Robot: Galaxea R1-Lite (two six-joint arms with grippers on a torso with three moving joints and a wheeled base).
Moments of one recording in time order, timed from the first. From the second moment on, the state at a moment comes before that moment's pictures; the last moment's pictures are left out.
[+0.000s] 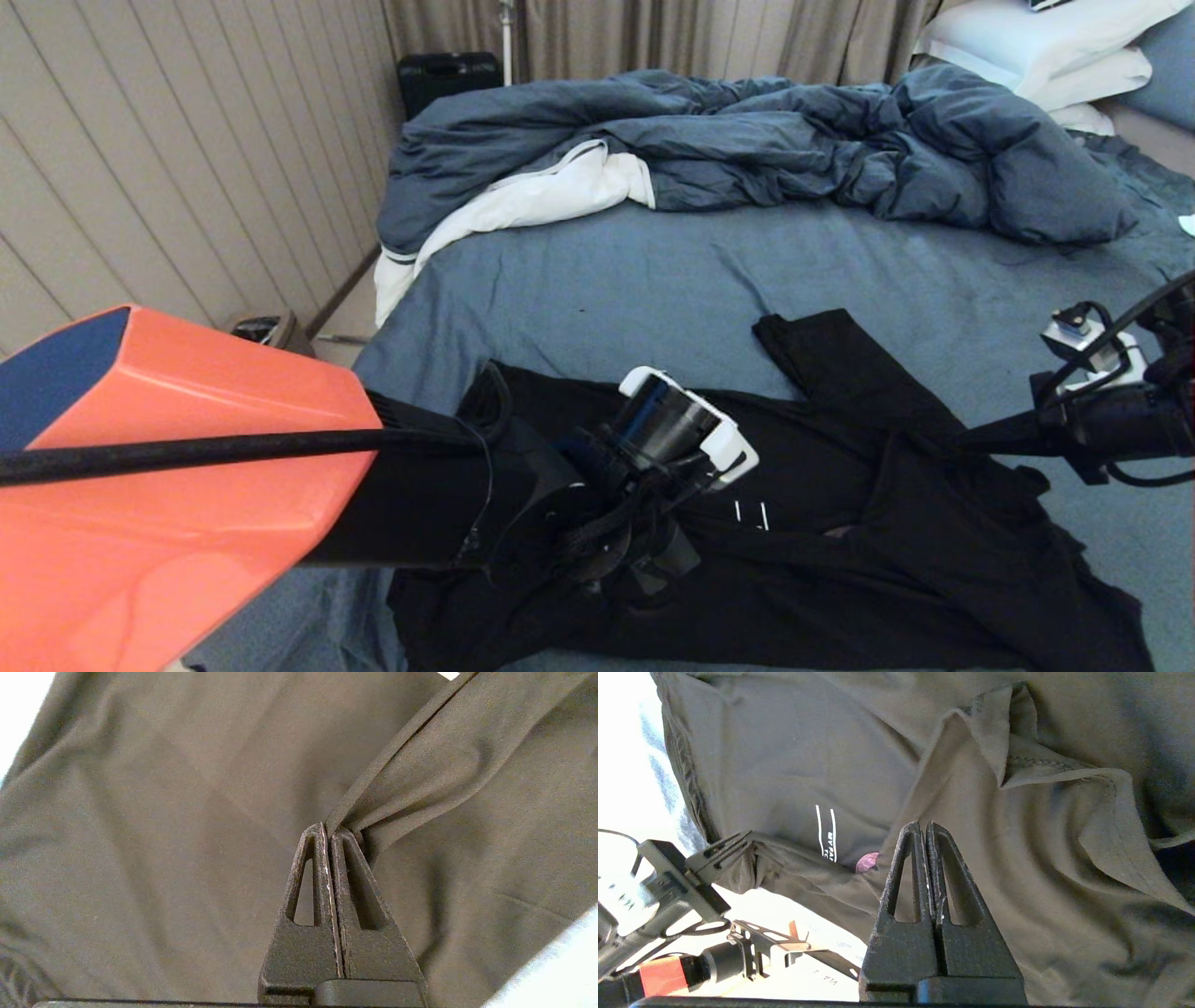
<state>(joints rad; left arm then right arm) -0.99 2.11 -1.37 0.06 0.27 0.31 -0.39 1.77 -1.23 0.55 0.77 0.02</state>
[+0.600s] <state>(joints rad) -0.99 2.14 -1.39 -0.02 0.27 0.29 -0.40 1.78 -1.23 0.55 0.77 0.01</state>
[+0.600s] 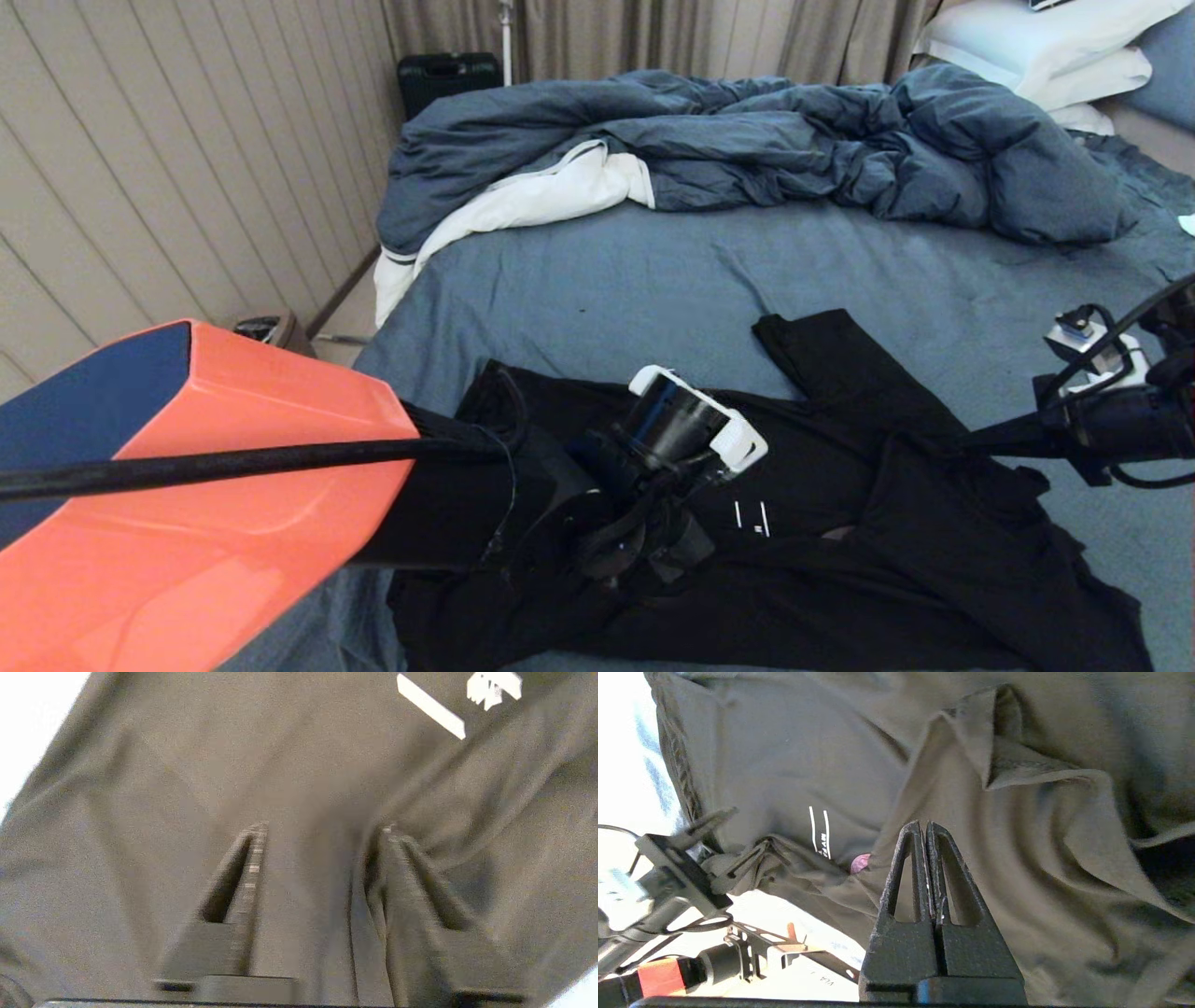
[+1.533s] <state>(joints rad) -1.14 1.92 -1.31 0.32 0.16 -0.09 -0.42 1.78 -1.22 0.55 0.77 -0.01</state>
